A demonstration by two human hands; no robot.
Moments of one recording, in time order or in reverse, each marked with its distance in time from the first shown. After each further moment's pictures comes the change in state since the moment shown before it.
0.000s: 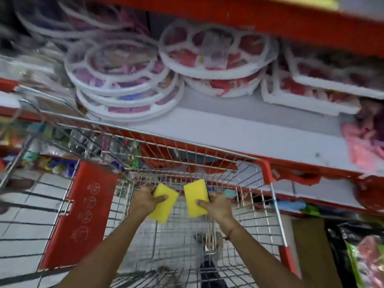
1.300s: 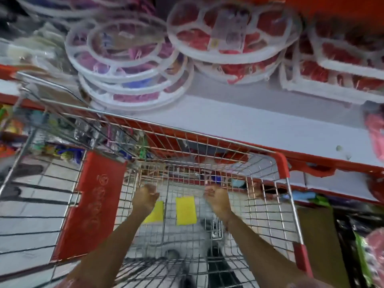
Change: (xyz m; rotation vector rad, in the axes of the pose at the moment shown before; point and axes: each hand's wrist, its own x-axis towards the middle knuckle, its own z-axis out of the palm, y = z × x) left_hand 0.011 -0.039 0.000 -0.093 0.076 -0.037; right_hand 0.029 0.008 0.029 -0.077 -0.017 -0.099
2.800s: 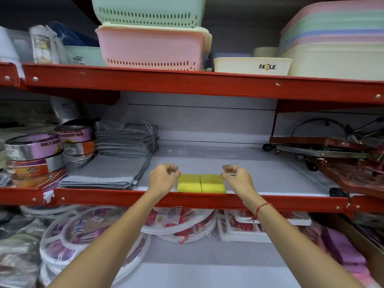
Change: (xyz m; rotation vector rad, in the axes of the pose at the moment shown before) left_hand -0.098 0.481 -0.191 -0.209 0.449 0.808; right_hand -0.053 -0.298 -0.401 0.179 0.652 -0.603
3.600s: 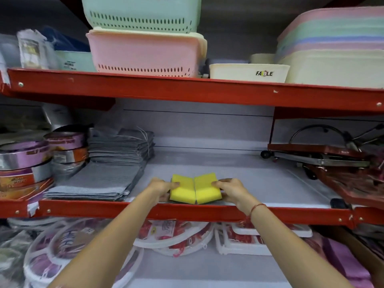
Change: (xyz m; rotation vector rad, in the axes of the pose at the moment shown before) left_hand 0.028 0.002 0.015 -0.398 -0.244 -0.430; right_hand 0.027 0.001 0.010 0.350 -0.186 0.306
